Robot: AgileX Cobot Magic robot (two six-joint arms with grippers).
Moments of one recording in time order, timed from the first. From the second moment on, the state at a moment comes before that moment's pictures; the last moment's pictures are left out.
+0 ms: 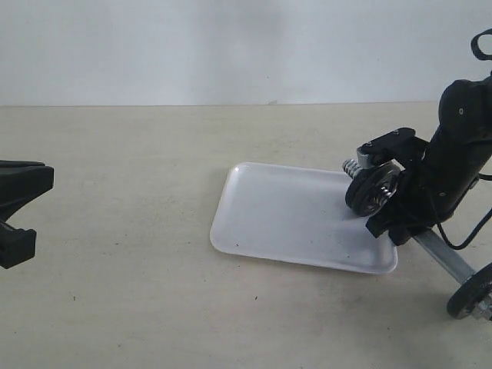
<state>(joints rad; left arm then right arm) -0.40 0.83 -0.41 -0.56 0.11 0.63 0.19 1.89 -1.06 0.04 0.62 -0.35</state>
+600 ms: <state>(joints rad) -0.40 0.83 -0.41 -0.56 0.10 0.64 0.19 1.86 -1.04 0.06 0.59 -0.35</state>
